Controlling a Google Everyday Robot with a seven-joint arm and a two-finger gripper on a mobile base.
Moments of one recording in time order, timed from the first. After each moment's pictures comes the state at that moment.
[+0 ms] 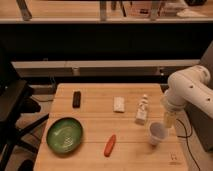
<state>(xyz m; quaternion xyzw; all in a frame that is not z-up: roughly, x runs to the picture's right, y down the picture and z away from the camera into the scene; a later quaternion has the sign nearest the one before) 0.293 0.109 0.681 -0.28 0.02 0.03 0.96</state>
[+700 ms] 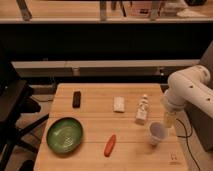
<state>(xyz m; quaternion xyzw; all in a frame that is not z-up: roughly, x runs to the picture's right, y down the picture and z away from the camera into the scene) 0.293 0.106 0.685 -0.28 0.02 0.02 0.96</state>
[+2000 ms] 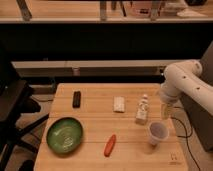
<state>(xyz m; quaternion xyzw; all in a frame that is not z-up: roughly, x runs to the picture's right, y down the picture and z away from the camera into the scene) 0.293 0.080 0.729 -0.29 -0.02 -0.04 0.96</state>
